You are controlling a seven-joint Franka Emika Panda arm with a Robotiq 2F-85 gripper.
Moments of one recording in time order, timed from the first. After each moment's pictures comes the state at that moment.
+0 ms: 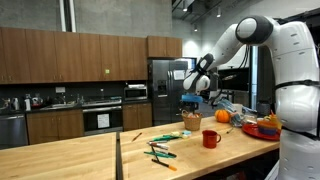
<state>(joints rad) -0.01 0.16 -0.13 -2.19 -0.06 2.61 0.68</state>
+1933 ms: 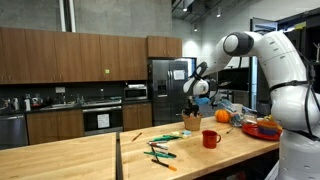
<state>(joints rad) -0.15 0.37 -0.11 -1.98 0.04 2.47 -0.32</state>
